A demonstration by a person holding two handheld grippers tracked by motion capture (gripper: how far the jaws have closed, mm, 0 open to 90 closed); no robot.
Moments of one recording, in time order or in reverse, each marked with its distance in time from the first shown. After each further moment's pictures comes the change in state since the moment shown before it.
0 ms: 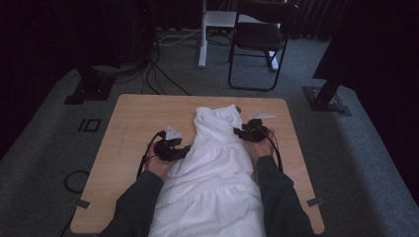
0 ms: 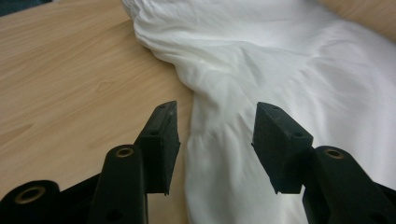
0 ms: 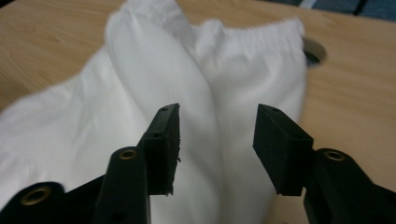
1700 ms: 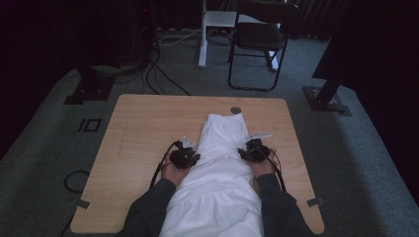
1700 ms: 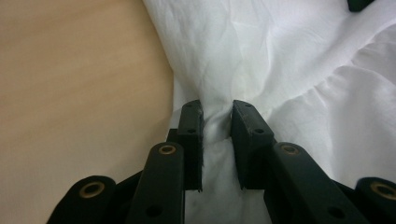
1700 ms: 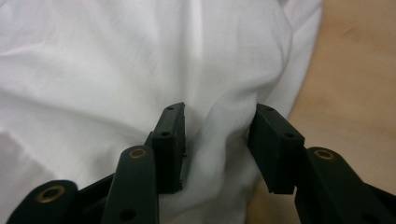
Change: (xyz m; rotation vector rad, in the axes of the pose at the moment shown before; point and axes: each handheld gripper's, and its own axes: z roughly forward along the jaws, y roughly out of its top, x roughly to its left) left arm -0.034 -0.037 0.046 0.075 -0.046 -0.049; right arm 0.025 -0.066 -0.013 0.169 -0.138 -0.019
